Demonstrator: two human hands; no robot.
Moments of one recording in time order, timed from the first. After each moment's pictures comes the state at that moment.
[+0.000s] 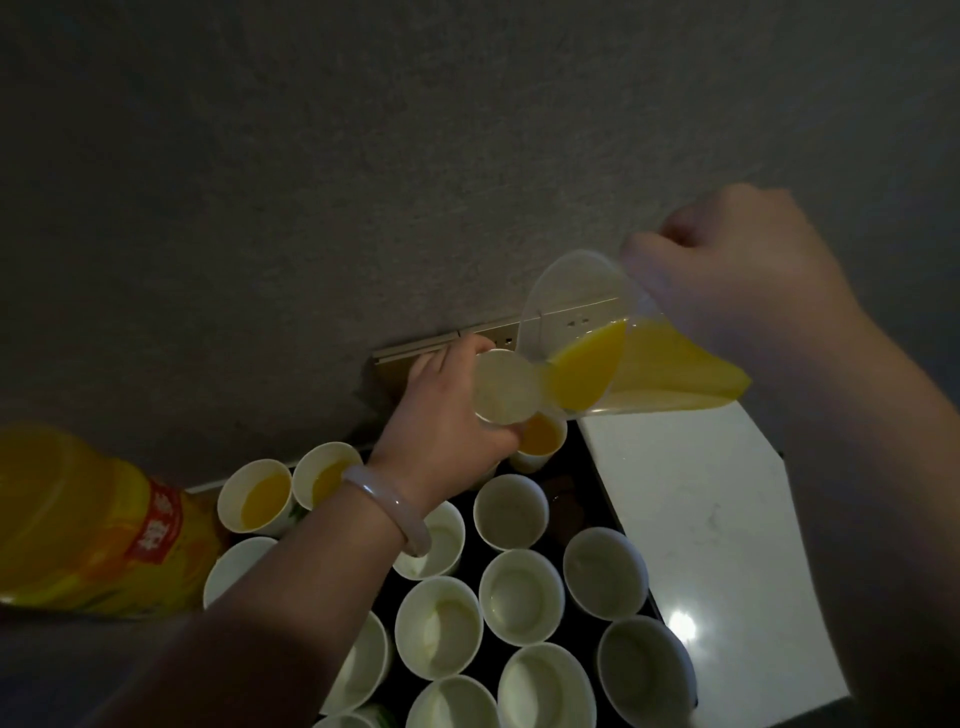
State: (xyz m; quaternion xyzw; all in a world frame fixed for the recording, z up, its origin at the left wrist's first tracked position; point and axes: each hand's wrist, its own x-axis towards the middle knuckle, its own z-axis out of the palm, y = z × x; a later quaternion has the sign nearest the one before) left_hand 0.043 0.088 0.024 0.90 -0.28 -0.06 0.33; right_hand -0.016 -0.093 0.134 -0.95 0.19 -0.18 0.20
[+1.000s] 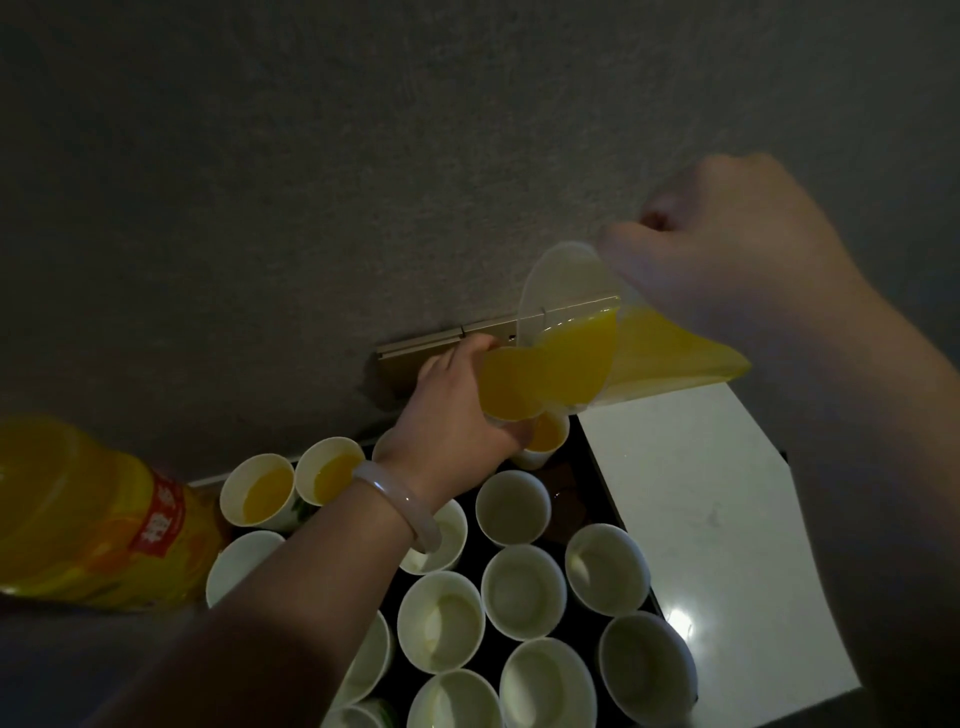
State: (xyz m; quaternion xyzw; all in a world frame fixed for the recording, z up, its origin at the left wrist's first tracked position) left_hand 0.047 0.088 0.015 0.89 -0.27 -0.09 0.37; right_hand -0.011 -0.085 0.145 -0.97 0.14 -0.18 0.13
